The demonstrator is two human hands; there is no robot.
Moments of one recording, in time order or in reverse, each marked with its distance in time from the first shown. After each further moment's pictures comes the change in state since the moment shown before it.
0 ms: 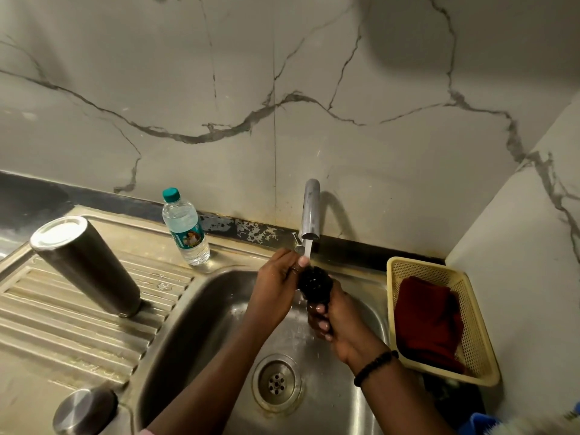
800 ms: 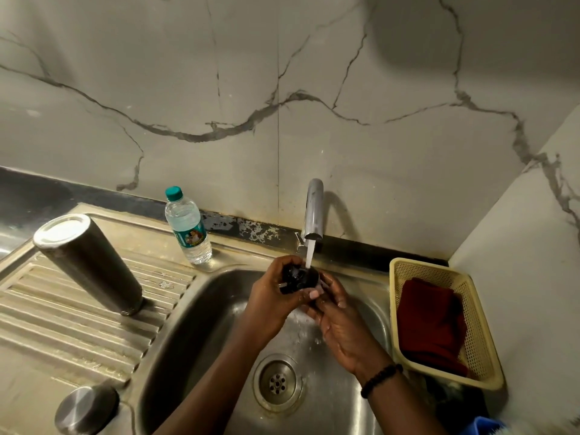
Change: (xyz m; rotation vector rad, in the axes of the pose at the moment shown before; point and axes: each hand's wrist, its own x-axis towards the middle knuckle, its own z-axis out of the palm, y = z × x) left_hand -0.022 -0.015 -0.005 -0.300 -0.078 -0.231; right_hand 0.008 0.021 -0.009 0.177 -0.132 -0.264
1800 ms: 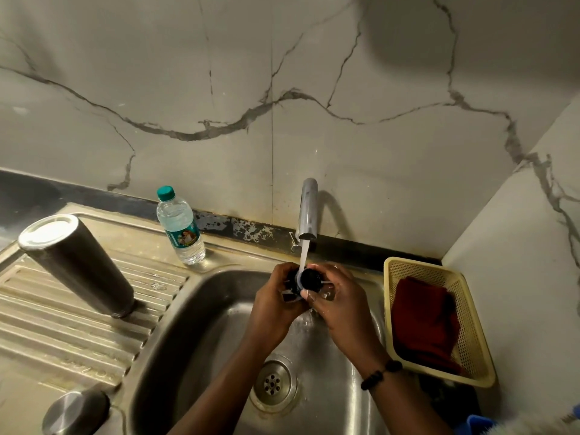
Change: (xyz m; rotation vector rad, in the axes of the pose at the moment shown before) left_hand 0.001 -0.019 0.018 0.081 0.009 0.051; right_hand 0.006 -0.012 -0.002 -0.919 0.252 -0.390
